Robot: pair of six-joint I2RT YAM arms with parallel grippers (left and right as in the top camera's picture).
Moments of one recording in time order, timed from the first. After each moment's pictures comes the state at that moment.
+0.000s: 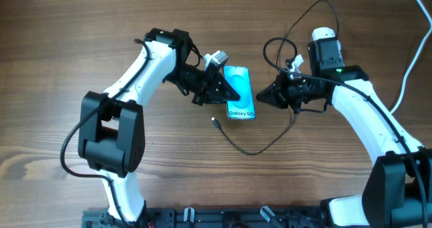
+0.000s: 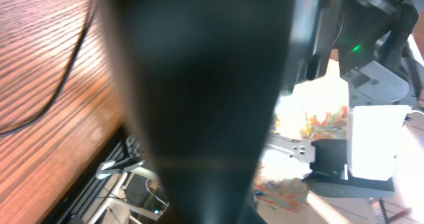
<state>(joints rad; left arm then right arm) -0.32 2.02 1.55 -1.38 1.30 0.06 0.14 1.60 1.07 -0.75 -0.84 0.69</state>
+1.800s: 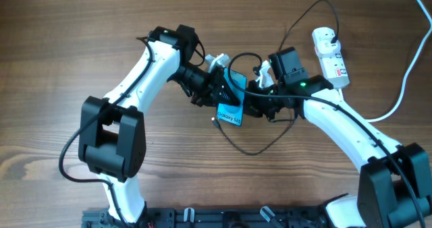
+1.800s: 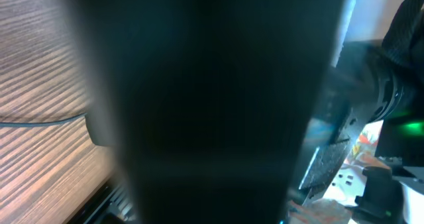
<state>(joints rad) -0.36 1.99 1.57 -1.35 1.12 -0.04 0.39 1.61 1.02 -0.54 -0.74 0.76</state>
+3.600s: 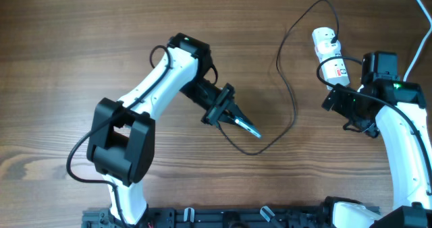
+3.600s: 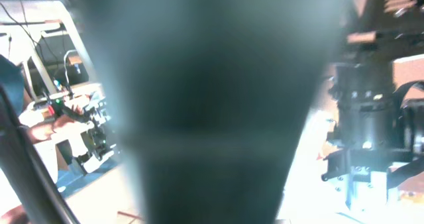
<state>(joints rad) -0.47 1.99 1.56 -1.68 1.29 -0.63 -0.14 1.36 1.07 -1.07 0.07 0.44</state>
